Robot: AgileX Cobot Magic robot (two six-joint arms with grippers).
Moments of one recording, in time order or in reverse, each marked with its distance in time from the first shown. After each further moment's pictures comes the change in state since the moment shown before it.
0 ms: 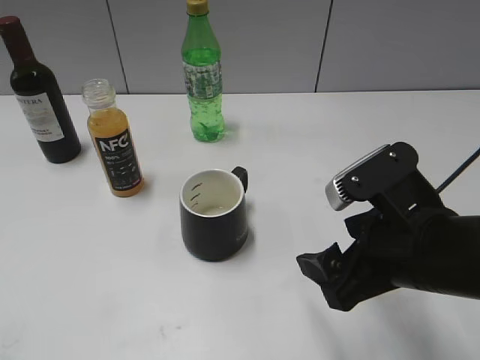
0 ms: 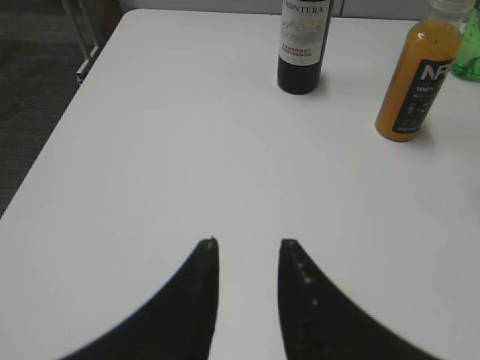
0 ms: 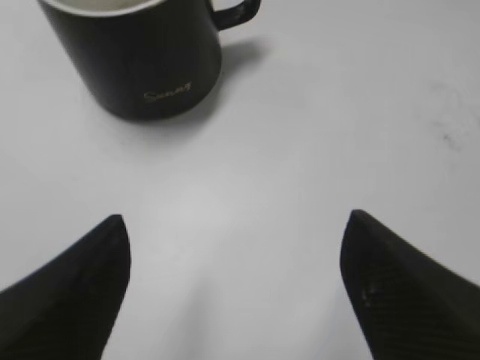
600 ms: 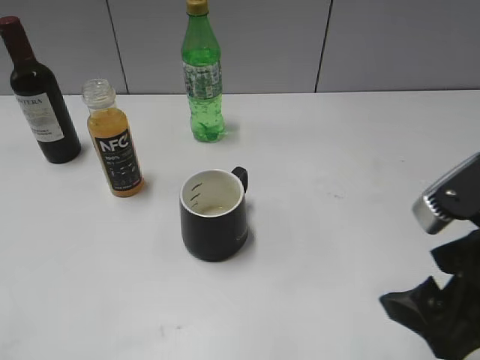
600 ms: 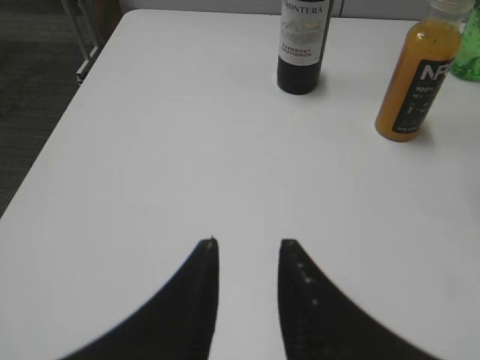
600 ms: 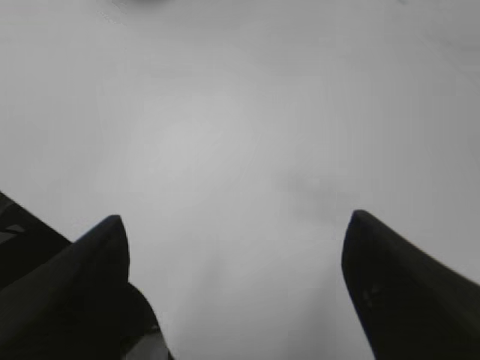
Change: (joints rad) left arm 0.000 0.000 0.000 0.000 0.000 0.000; right arm -0.023 -0.395 0.000 -0.438 0.594 0.434
